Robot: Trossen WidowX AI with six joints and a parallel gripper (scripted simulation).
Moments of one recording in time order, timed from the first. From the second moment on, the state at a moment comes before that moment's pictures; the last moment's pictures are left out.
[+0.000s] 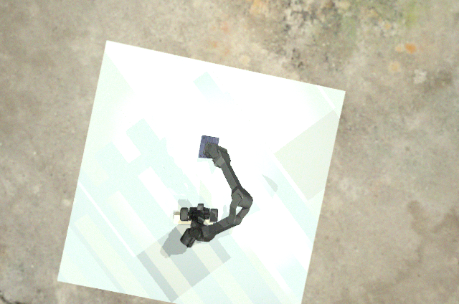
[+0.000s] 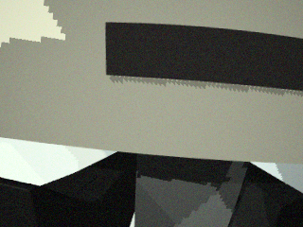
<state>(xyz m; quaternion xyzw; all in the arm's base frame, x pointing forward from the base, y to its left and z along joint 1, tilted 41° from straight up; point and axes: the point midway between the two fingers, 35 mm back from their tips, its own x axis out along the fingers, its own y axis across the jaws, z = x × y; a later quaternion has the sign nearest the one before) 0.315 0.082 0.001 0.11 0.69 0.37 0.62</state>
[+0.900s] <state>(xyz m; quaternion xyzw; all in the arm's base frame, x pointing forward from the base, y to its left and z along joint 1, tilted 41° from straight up) 0.315 0.082 0.001 0.11 0.69 0.37 0.62</state>
